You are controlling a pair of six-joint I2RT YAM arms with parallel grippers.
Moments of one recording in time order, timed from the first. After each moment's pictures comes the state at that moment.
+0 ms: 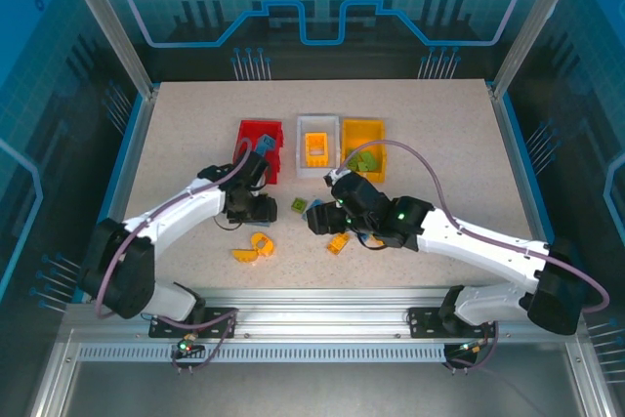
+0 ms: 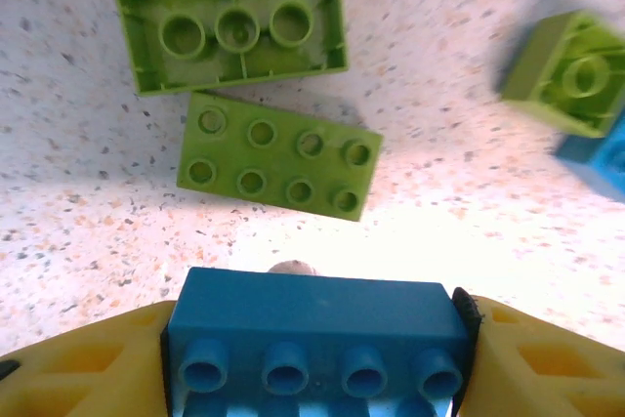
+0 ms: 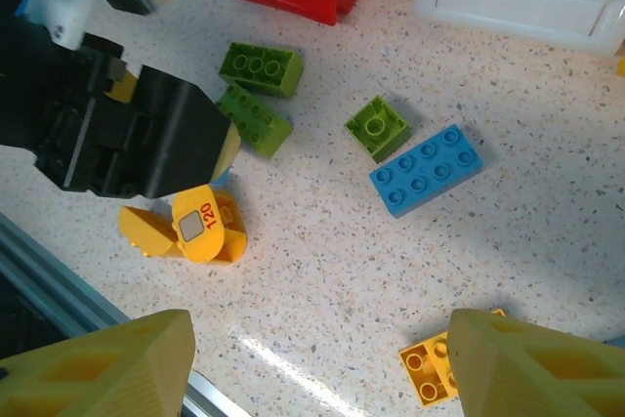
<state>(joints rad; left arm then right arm) -0.43 1.41 0.95 -0.84 0.02 -0.50 0.98 1.25 0.98 -0.50 0.11 0.62</state>
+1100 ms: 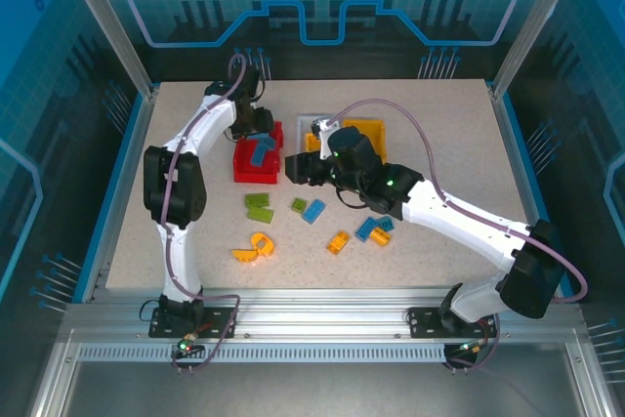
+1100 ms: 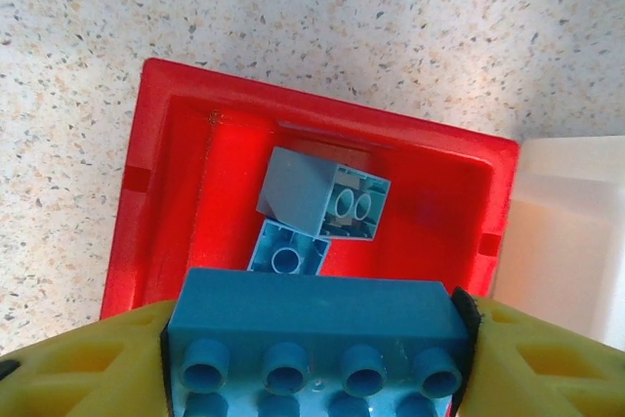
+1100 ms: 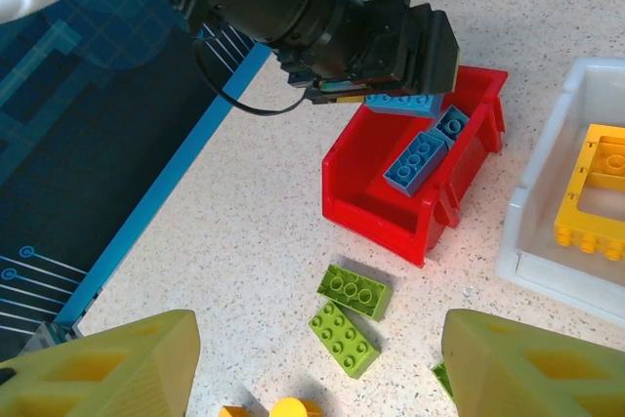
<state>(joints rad) -0.18 2.12 1.88 -0.93 -0.02 -0.43 0.86 1.43 1.22 -0.25 0.03 0.54</state>
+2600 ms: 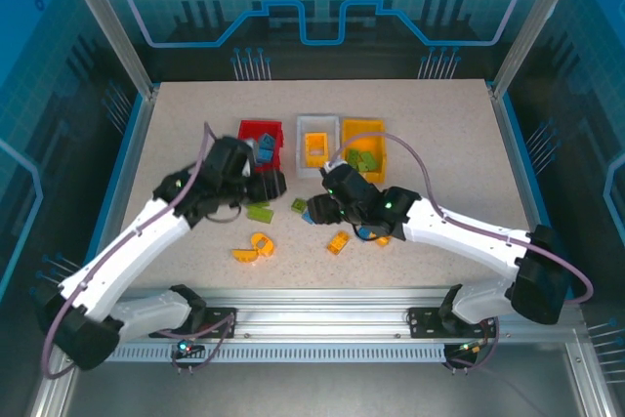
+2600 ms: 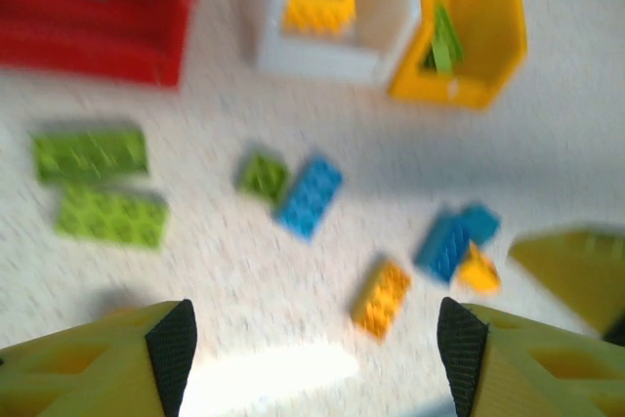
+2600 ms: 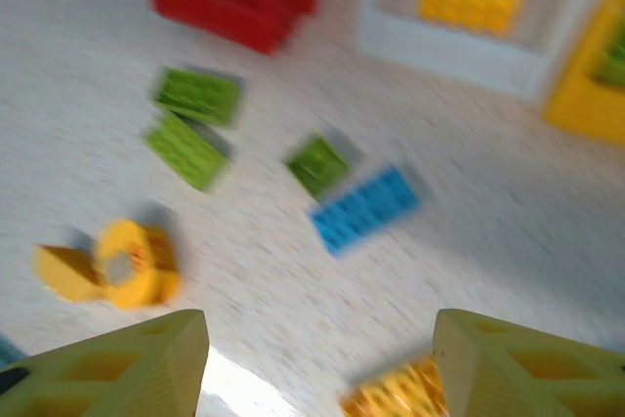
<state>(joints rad) -0.60 1.08 1.04 -0.82 0.05 -0.75 0.94 1.34 1.02 -0.58 0.22 0.59</state>
